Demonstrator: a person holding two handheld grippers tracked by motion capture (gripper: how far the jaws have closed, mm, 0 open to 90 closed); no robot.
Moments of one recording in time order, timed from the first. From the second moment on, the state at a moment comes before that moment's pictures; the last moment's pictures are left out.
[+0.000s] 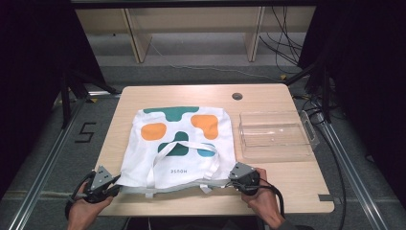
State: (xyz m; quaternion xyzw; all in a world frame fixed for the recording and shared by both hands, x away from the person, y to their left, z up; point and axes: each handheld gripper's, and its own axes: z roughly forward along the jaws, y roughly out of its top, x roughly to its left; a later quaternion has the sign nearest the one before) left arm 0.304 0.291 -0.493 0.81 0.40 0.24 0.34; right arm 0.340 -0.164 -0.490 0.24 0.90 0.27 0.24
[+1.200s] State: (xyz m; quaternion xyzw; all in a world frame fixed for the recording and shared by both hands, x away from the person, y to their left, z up) left arm 0.284 0.290 -0.481 0.79 0.38 0.26 0.39; right arm 0.332 -0.174 -0.451 0.24 0.85 0.38 0.27
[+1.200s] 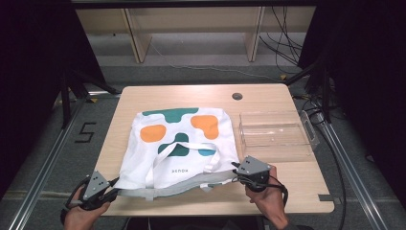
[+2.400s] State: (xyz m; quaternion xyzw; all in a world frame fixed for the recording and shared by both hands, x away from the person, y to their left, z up) left arm 0.337 0.300 -0.294 0.74 0.33 0.34 0.48; right arm 0.385 -0.182 -0.249 0.19 0.81 0.45 0.31
